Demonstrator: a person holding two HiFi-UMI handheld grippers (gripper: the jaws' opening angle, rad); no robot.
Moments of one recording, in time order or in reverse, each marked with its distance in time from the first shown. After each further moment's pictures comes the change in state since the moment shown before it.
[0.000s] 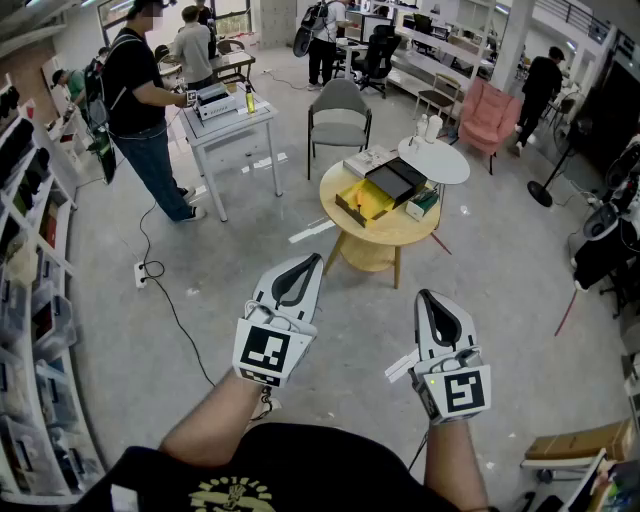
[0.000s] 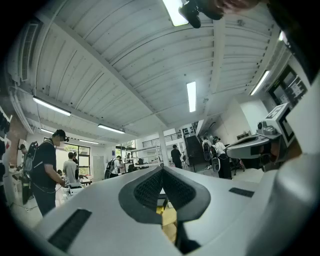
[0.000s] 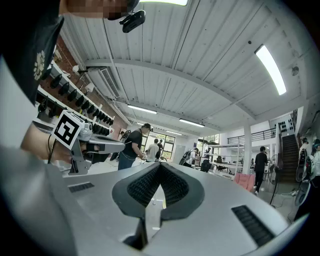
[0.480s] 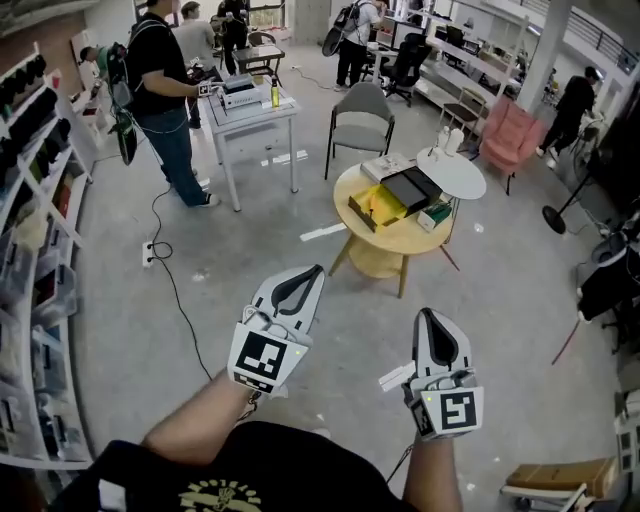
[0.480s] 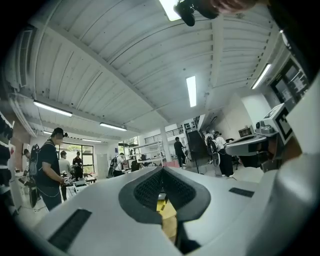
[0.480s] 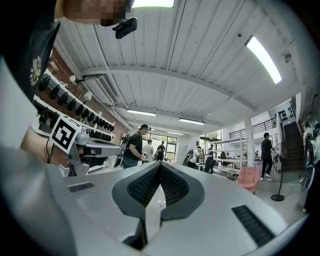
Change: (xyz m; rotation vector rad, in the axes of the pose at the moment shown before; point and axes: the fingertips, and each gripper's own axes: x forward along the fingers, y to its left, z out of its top) left arm -0.015 -0.017 -0.015 0.051 0.077 0.010; right arm -0.017 -0.005 -0.018 0.100 -0.025 0.015
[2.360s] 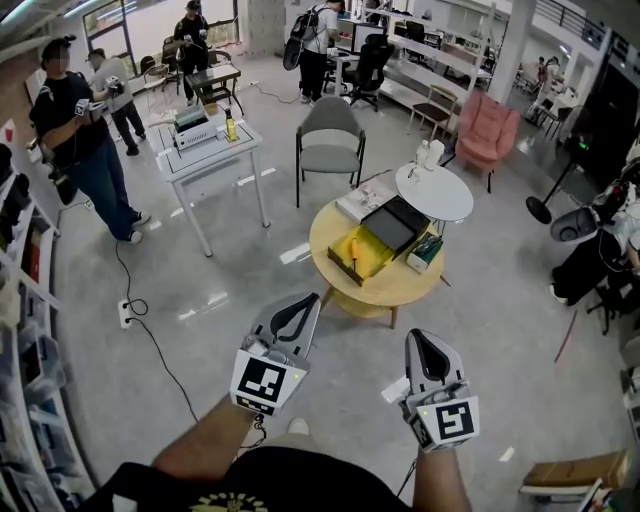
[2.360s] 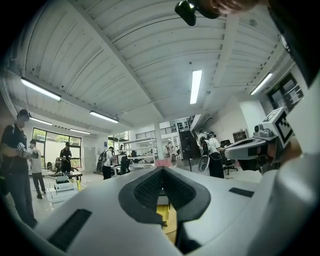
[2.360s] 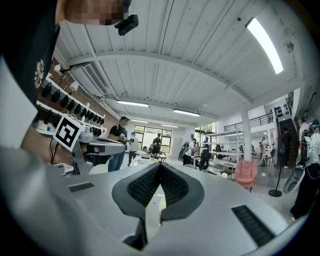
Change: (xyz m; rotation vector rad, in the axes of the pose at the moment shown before) left arm 0.212 0.112 -0.063 -0.049 0.019 -0.129; right arm 0.205 -0.091 -0.059 0.012 0.081 -0.054
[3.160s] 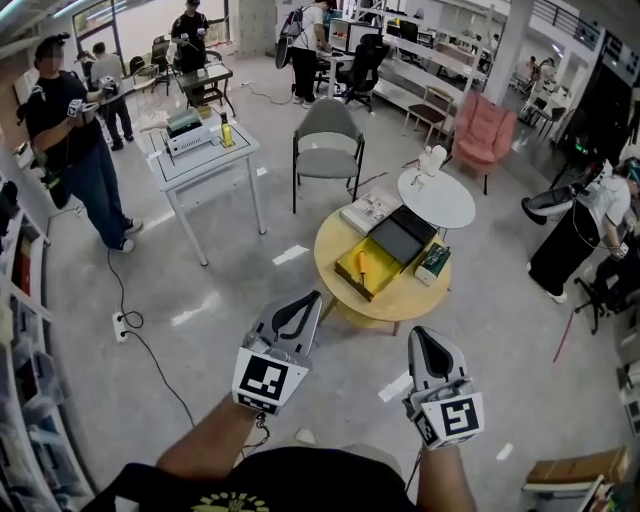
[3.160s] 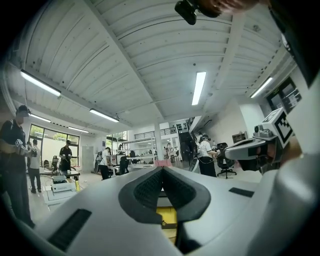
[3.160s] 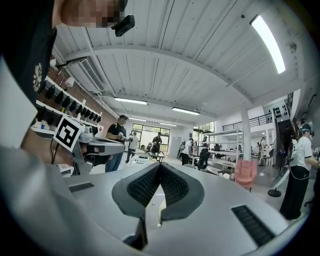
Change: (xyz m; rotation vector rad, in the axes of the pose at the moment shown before) left arm 0.029 0.088 -0.010 -0.031 -0.019 -0.027; right arm 0.085 0.019 0.002 0.003 0.047 -0.010
